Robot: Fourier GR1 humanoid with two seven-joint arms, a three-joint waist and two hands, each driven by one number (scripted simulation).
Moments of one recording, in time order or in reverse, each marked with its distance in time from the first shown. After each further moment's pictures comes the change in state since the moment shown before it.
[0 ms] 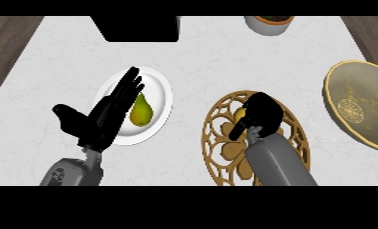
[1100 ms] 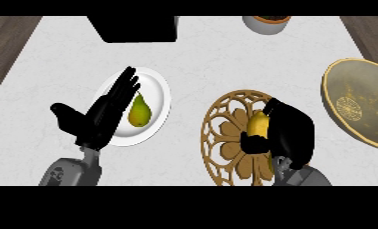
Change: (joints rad) left arm 0.007 -0.029 0.060 0.023 -0.037 -0.046 0.001; right arm 0.203 -0.134 0.119 -0.485 0.161 0.191 -0.094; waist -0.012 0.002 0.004
